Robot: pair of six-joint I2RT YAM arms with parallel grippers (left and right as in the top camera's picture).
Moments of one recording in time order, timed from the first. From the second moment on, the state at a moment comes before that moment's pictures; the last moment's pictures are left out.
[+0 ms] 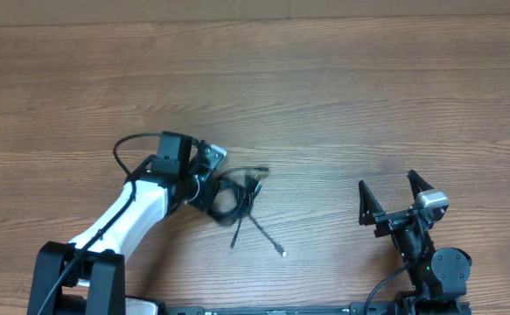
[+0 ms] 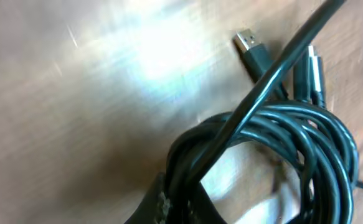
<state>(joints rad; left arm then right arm) -0.21 1.53 0.75 -0.38 0.30 0.29 0.03 0.01 0.02 -0.02 -0.22 0.12</state>
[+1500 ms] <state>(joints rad) -0.21 1.53 0.76 -0.30 0.21 0.29 0.03 0.01 0.02 -0.02 -0.22 0.12</state>
